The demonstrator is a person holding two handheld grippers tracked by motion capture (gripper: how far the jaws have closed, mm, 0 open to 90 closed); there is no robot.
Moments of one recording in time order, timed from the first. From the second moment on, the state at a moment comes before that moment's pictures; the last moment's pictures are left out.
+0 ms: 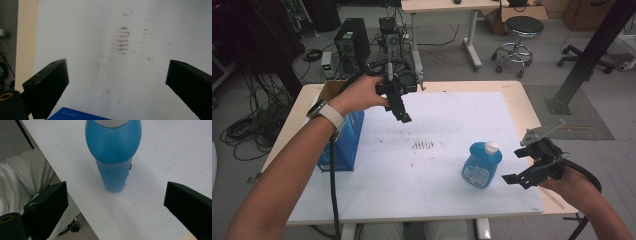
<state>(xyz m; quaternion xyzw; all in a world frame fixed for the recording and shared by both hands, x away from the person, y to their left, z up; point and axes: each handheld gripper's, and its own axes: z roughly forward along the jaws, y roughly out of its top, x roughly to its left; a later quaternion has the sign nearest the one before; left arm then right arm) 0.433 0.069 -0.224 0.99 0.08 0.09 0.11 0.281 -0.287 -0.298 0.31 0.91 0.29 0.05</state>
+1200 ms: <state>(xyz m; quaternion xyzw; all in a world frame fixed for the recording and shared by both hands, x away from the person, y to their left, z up) 0.429 0.066 -0.222 0.99 0.08 0.09 0.11 0.272 -0.297 -0.341 0.31 0.85 0.42 0.11</state>
